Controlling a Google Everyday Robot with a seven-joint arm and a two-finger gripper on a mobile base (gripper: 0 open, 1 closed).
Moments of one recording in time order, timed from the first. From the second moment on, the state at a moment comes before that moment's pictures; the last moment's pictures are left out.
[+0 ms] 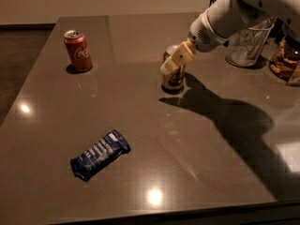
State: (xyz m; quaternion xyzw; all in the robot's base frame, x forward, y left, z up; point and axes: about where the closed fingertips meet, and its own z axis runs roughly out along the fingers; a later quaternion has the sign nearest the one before) arm 0.624 -0.102 0.922 -0.43 0.84 0.13 0.30
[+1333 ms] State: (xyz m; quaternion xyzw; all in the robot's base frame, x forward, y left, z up) arm 0.552 -0.064 0.953 -0.50 0.79 0.16 0.31
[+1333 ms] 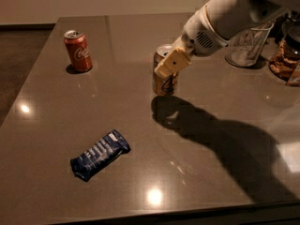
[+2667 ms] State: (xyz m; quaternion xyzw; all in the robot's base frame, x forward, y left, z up) arm 0.468 0.020 0.933 -0.61 0.71 0.22 0.29
